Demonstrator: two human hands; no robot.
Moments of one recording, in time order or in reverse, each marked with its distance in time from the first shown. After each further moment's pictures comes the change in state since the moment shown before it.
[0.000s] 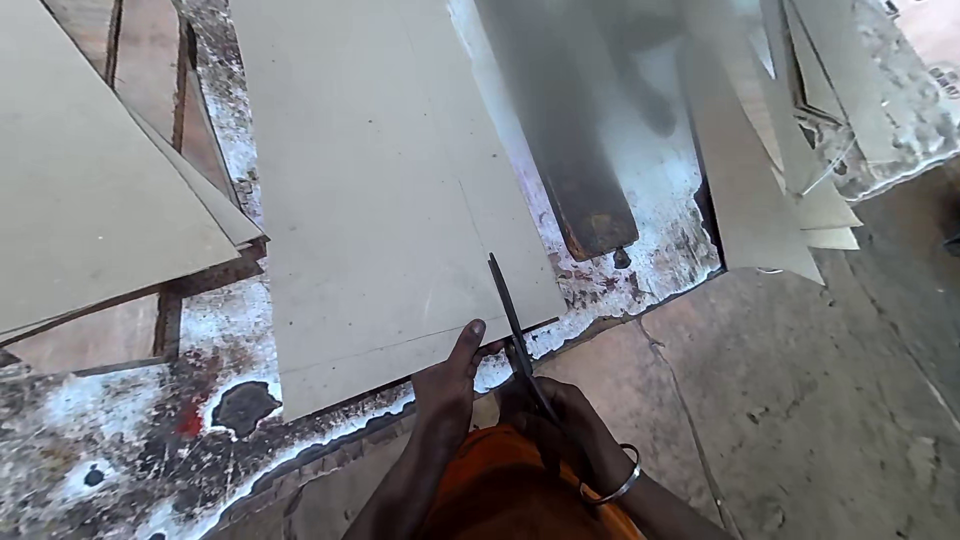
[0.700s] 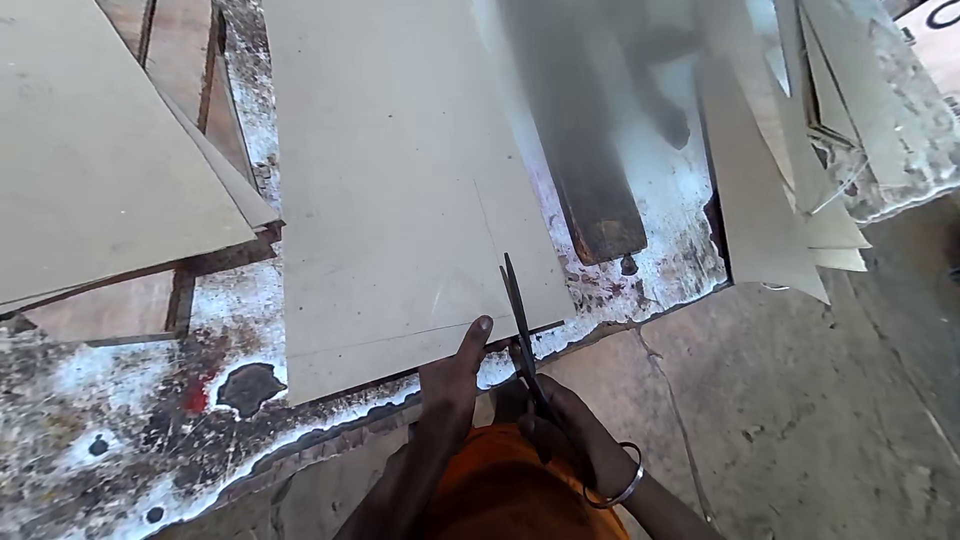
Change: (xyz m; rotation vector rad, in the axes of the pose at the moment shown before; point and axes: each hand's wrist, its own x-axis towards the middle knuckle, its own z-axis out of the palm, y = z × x) left_hand -0.001 -0.002 0.005 0.013 0.038 0.028; right_hand 0.001 0.000 -0.008 -0.119 -0.102 -0.013
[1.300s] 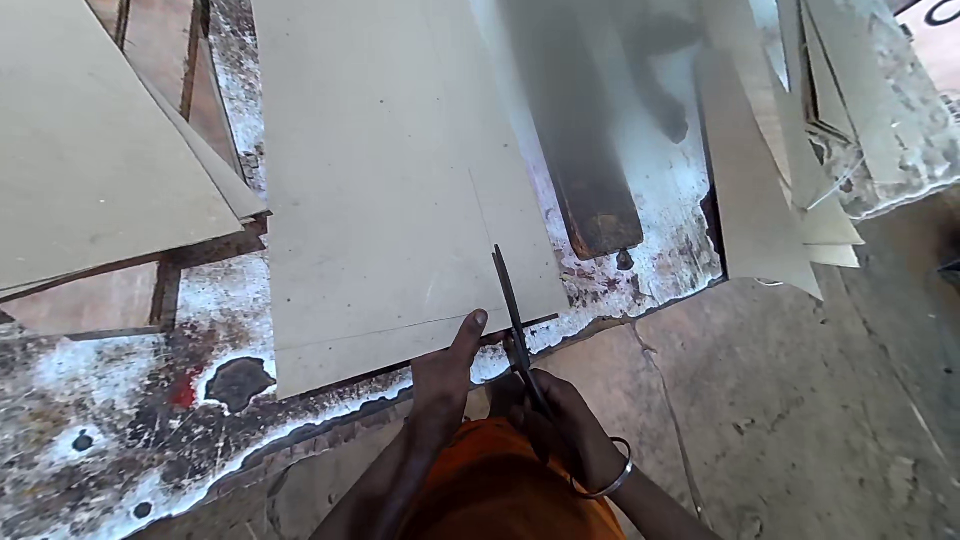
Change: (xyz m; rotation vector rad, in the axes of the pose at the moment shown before) left_hand 0.000 0.003 -0.001 0.056 -0.017 -0.002; right_hand 0.001 0.002 0.003 0.039 0.074 -0.029
